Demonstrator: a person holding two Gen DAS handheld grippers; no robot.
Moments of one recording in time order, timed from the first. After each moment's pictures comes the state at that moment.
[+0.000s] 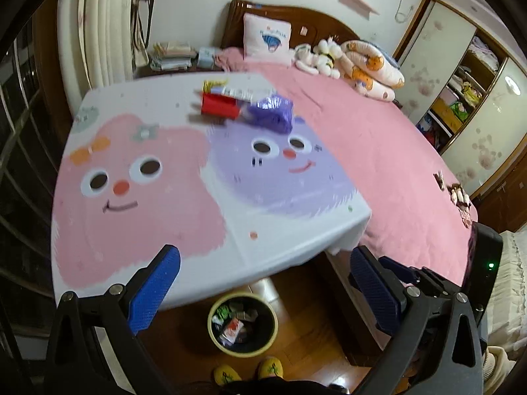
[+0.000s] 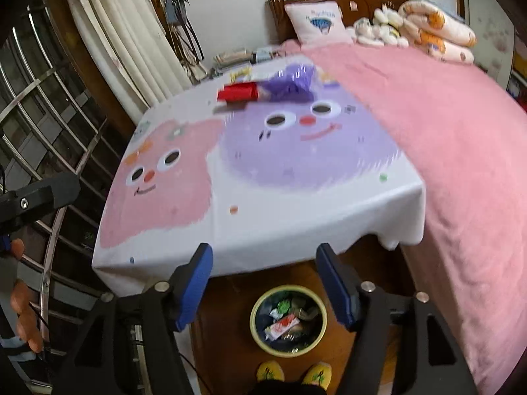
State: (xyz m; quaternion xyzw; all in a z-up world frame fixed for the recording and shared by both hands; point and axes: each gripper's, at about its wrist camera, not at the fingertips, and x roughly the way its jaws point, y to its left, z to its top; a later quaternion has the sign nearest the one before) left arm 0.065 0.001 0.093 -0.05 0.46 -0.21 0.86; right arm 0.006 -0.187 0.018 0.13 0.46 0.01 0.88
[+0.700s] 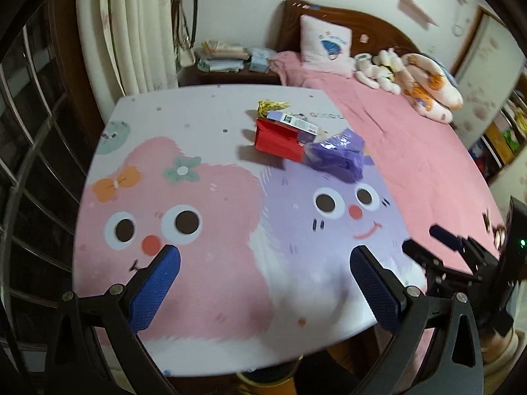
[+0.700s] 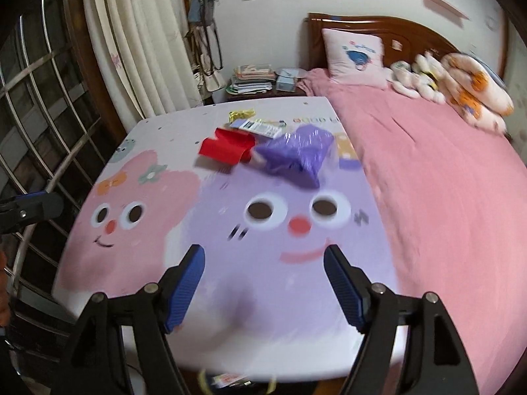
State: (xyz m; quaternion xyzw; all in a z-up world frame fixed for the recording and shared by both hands) left arm 0.221 -0.007 0.079 -0.07 0.49 -0.08 0.87; right arm 0.203 -0.246 0.016 0.01 0.44 0.07 0.89
